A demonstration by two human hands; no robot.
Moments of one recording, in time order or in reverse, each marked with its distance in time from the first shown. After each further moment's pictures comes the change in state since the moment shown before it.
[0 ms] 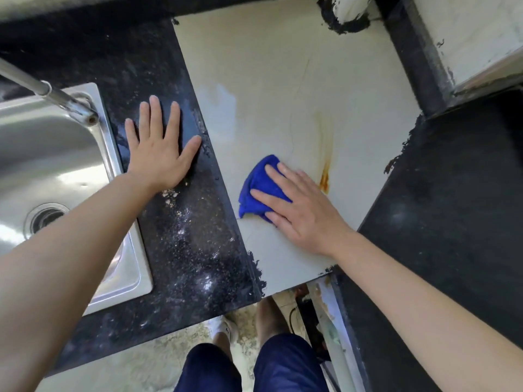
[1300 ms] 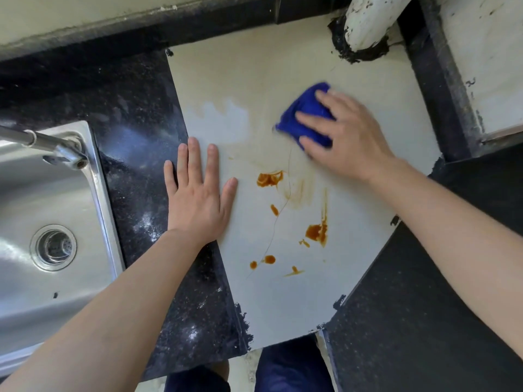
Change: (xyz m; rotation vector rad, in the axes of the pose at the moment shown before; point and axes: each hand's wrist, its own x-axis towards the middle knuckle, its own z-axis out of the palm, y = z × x) left_hand 0.005 0.081 0.022 0.045 0.048 -0.012; right_hand 0.119 0.161 -0.085 -0.063 0.110 0.188
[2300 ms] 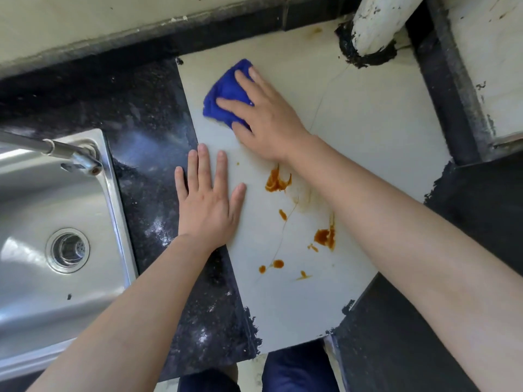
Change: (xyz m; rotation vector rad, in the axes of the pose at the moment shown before) left_hand -0.001 0.000 0.001 -0.001 -0.004 0.001; right_hand 0.092 -0.097 0.030 0.103 0.003 -0.153
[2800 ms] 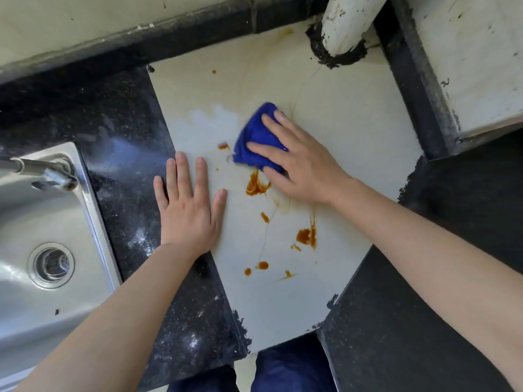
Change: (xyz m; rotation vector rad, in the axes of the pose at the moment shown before) left_hand 0.001 0.001 -0.003 0.002 -0.024 -0.009; right_hand -0.103 0.043 -0.013 0.010 -0.006 -0.043
